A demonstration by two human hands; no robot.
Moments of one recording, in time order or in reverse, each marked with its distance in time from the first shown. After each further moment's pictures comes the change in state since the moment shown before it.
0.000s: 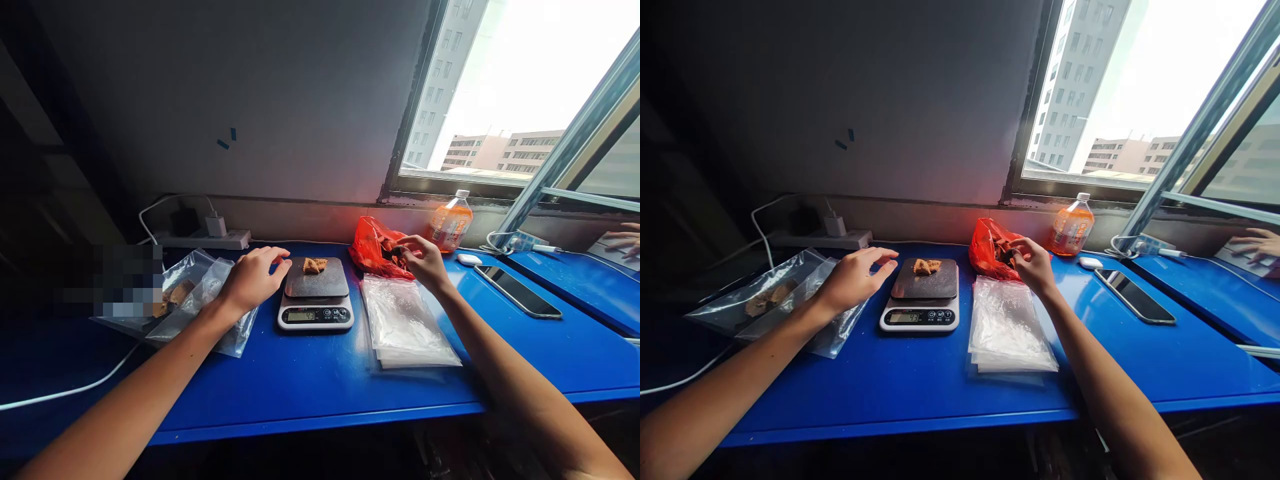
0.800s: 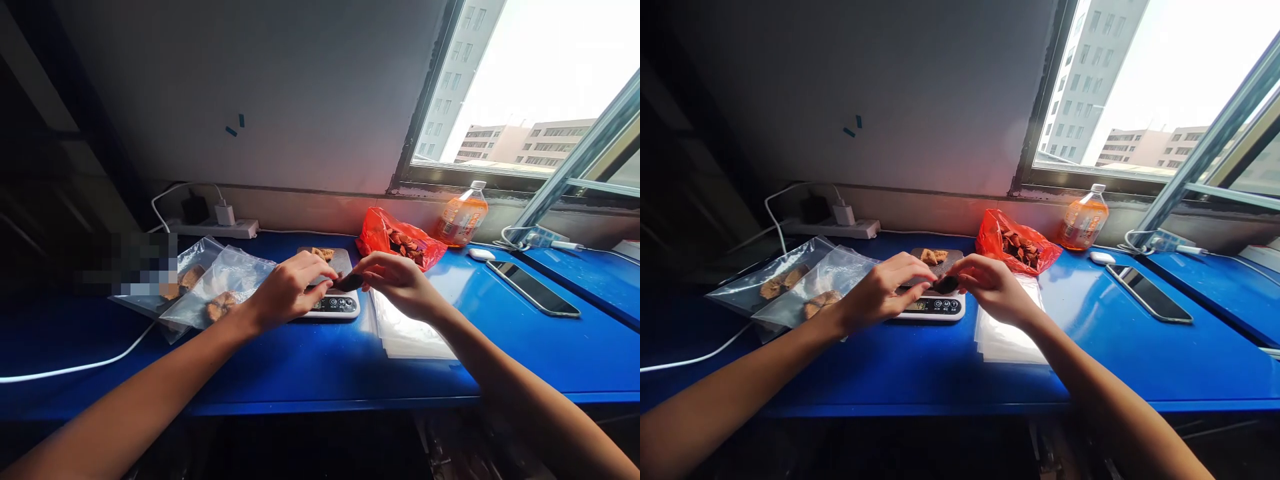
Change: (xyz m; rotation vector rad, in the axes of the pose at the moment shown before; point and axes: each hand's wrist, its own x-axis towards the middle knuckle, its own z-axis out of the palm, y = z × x) left_hand -0.025 0.049 -0.001 -0.220 -0.125 0.500; right_hand -0.059 -0.114 0.016 0.584 -0.570 -0.065
